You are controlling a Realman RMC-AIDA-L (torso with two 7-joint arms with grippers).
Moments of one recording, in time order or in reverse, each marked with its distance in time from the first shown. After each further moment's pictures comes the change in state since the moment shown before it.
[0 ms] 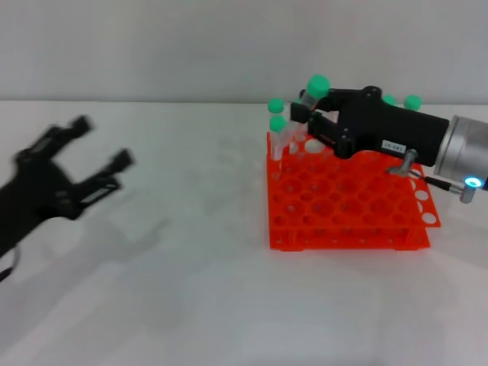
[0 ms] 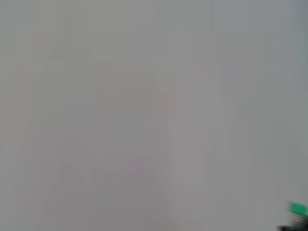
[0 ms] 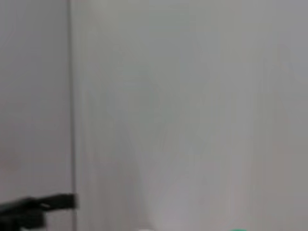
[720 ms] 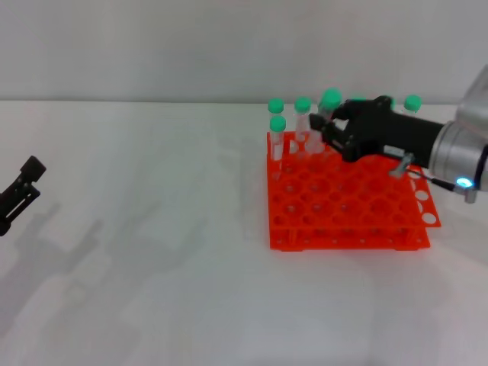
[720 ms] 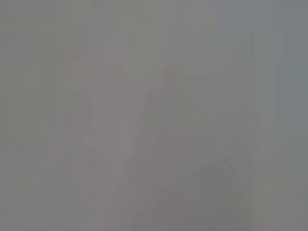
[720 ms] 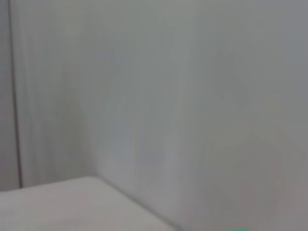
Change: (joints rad) left arm 0.152 -0.004 -0.002 0.015 -0.194 -0.051 -0.028; right arm 0.014 0.000 -0.035 0.010 -0.061 0.224 -0.009
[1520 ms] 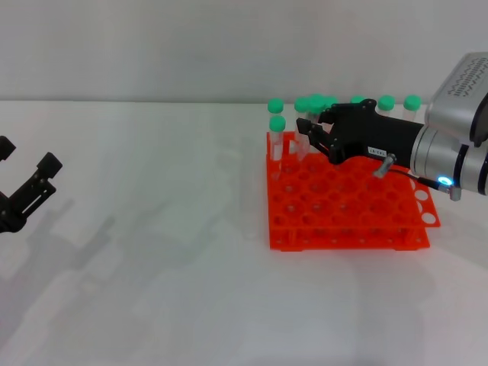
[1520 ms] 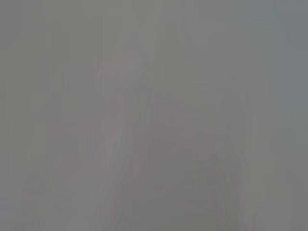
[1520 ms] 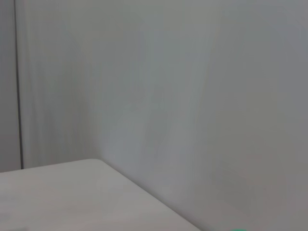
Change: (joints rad) left arm -0.021 0.003 0.002 0.039 0.020 -0.017 0.007; right arm 0.043 0.010 -0.056 0.025 0.009 0.080 -0.005
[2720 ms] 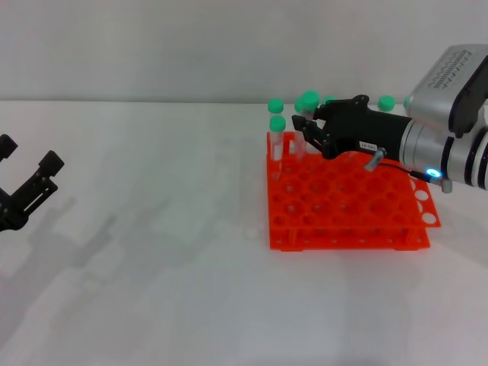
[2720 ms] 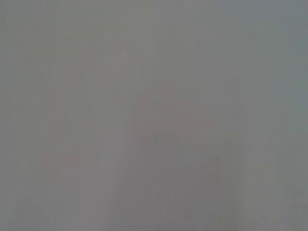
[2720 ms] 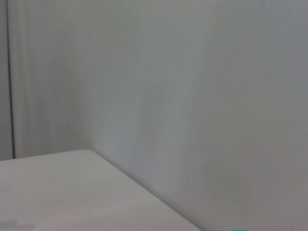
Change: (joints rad) left arm -0.006 0.000 0.000 0.002 0.000 -0.006 0.000; right arm 0.062 0.002 -0.008 0.056 -0.001 0.051 -0.005
